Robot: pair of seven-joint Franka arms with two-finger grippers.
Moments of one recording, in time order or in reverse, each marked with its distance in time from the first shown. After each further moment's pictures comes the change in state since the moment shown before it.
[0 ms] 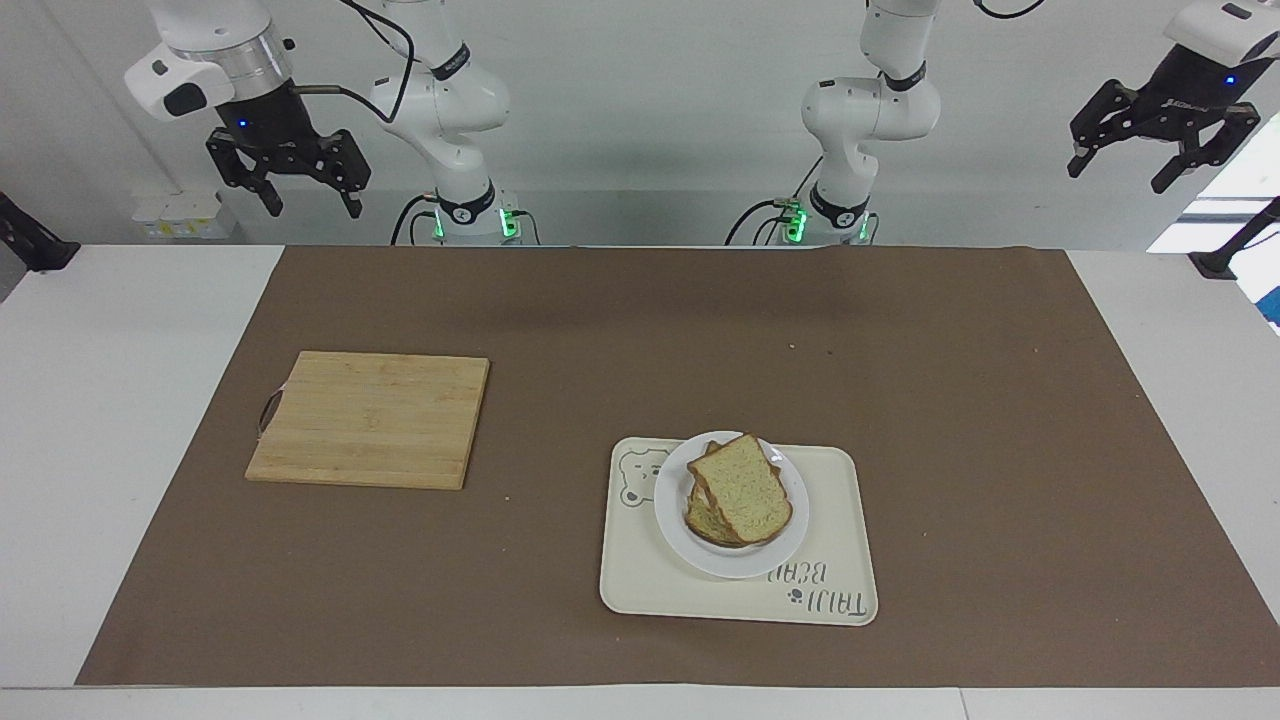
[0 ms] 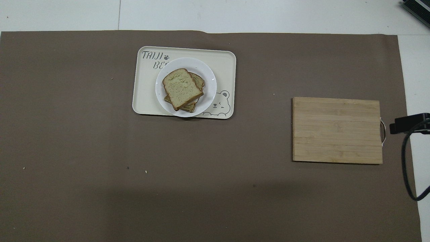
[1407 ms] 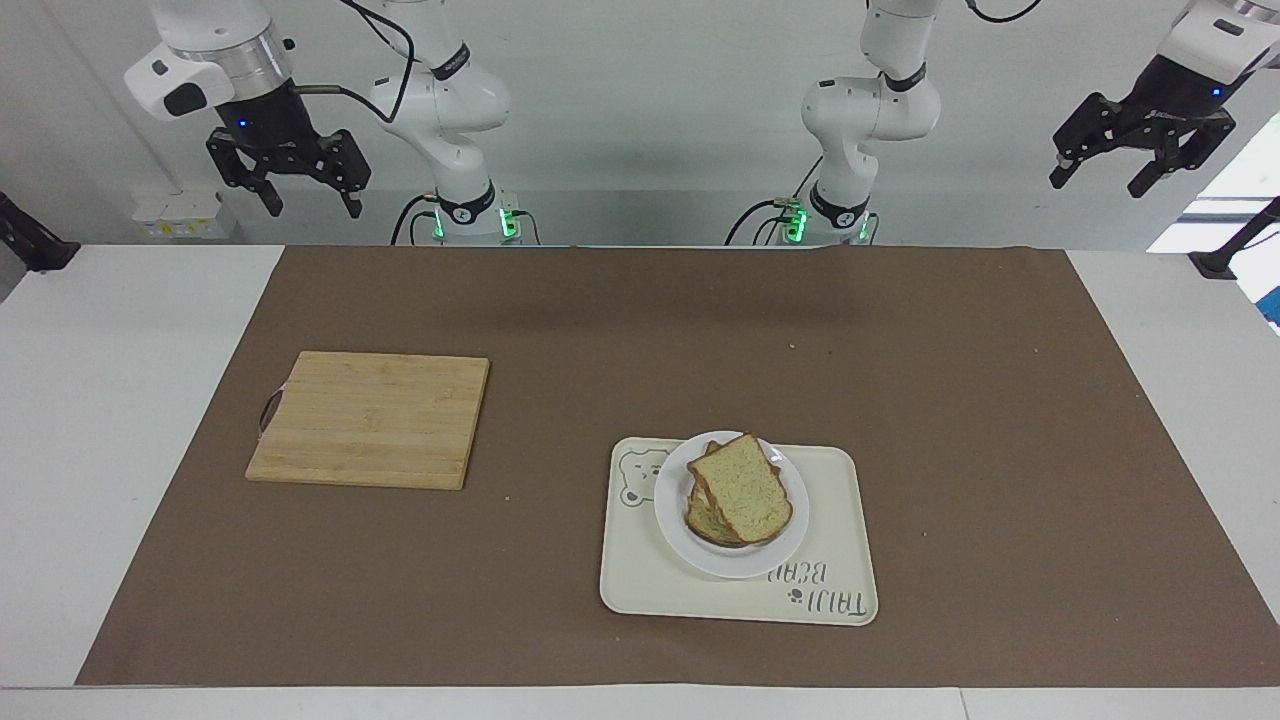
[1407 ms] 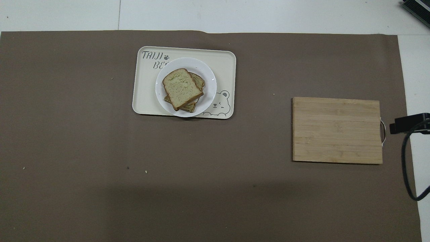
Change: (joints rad) left arm -0.003 0.007 -0.012 -0.005 -0.028 0.007 -0.143; right arm 0.000 0.000 0.000 0.000 0.000 0.000 0.000
